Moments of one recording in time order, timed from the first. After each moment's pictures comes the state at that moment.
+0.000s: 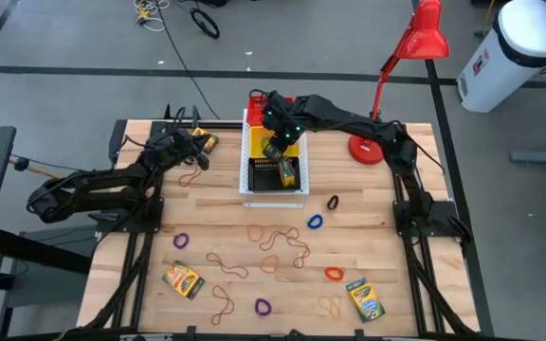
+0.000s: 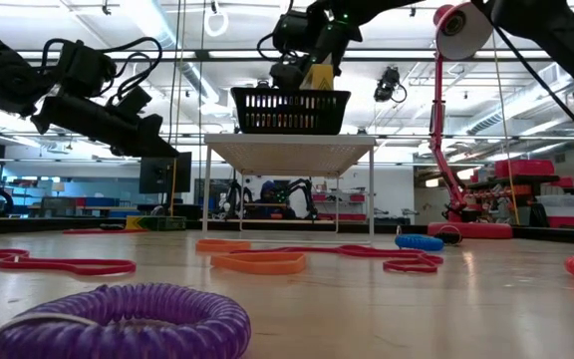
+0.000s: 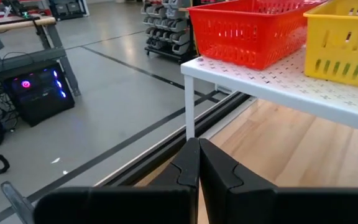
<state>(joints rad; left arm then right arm) 0.83 0.98 0.15 0.69 0.01 0.09 -0.39 2.13 2.12 -1.13 -0.03 0.15</state>
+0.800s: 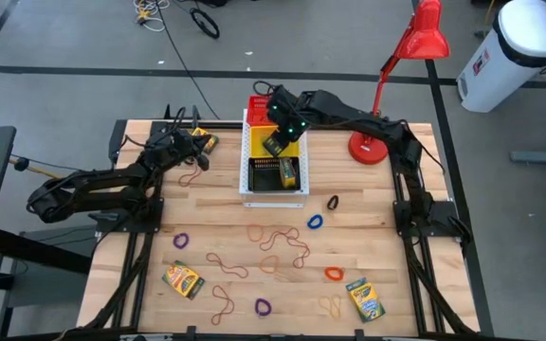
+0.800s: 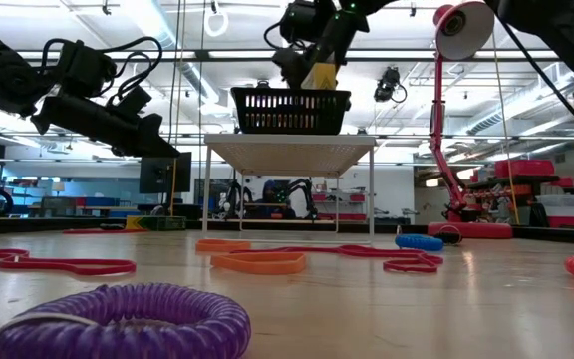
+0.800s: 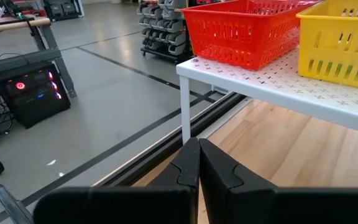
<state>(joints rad) 0.83 0.98 0.15 0.69 0.03 0.10 -0.40 2.08 2.13 -1.15 -0.06 0.30</state>
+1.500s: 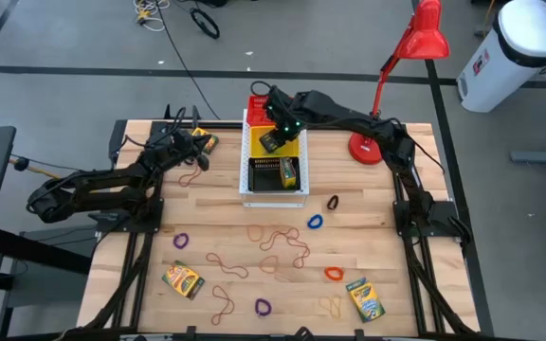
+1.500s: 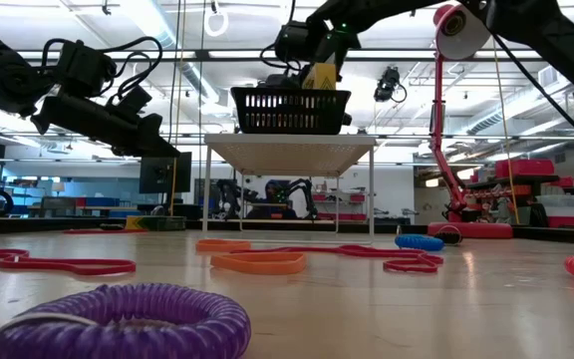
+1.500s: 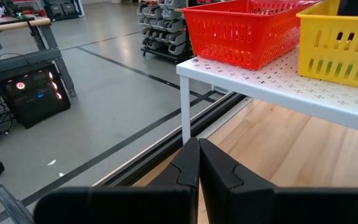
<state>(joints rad) 0.83 0.98 0.15 0.69 0.03 0.10 -0.42 2.16 2.15 -1.14 -0.03 0.41</state>
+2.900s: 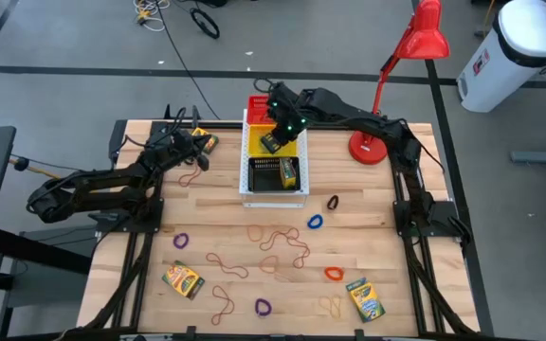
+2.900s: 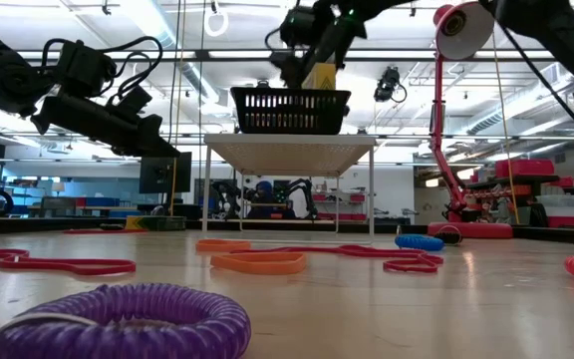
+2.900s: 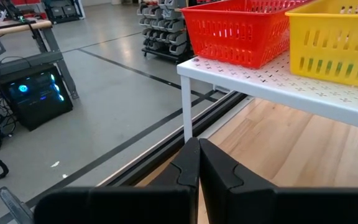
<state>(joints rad) 0.83 0.98 0.15 0.69 0.02 0.12 -0.42 2.10 2.14 -1.13 -0.14 0.36</state>
